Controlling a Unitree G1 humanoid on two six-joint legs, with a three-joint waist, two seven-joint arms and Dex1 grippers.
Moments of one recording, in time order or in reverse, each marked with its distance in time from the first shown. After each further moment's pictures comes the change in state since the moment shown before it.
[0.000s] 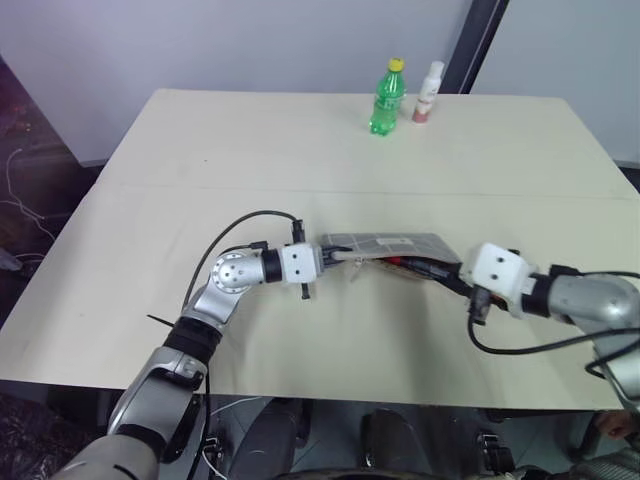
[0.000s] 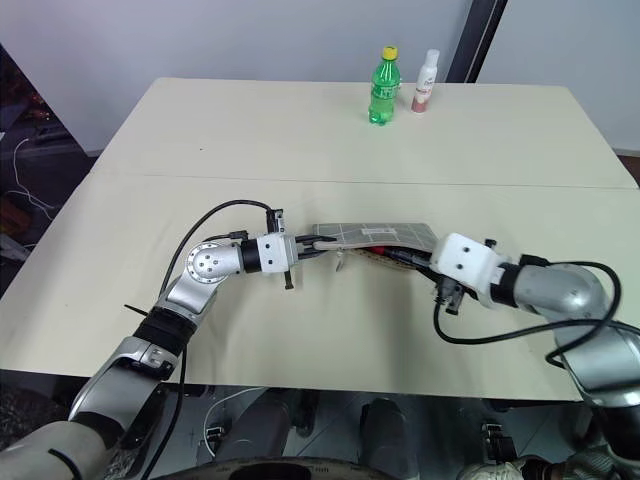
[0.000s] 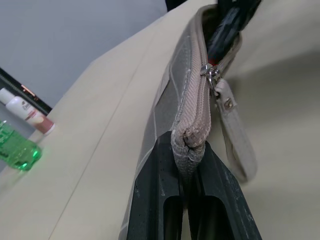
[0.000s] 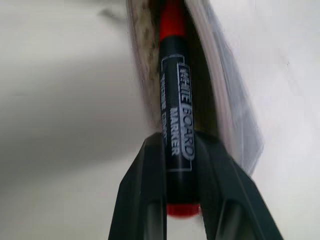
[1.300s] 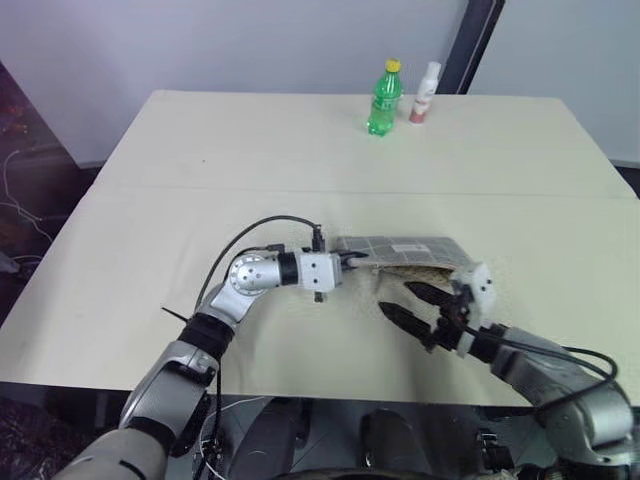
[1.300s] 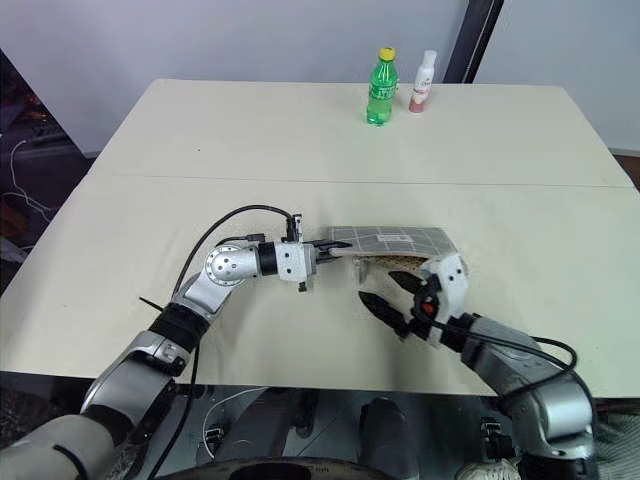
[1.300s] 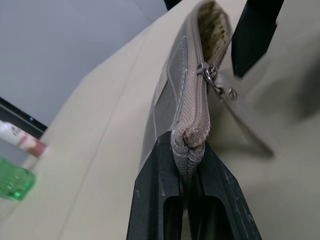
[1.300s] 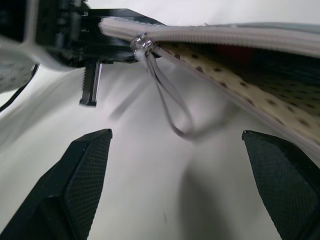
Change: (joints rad) left arm -0.047 -0.031 -0.064 0.061 0.139 -0.120 0.089; right arm 0.191 0.528 -0.109 -0.093 0.552 0.399 -0.300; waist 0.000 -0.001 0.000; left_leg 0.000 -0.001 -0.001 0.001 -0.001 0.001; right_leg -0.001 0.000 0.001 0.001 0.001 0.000
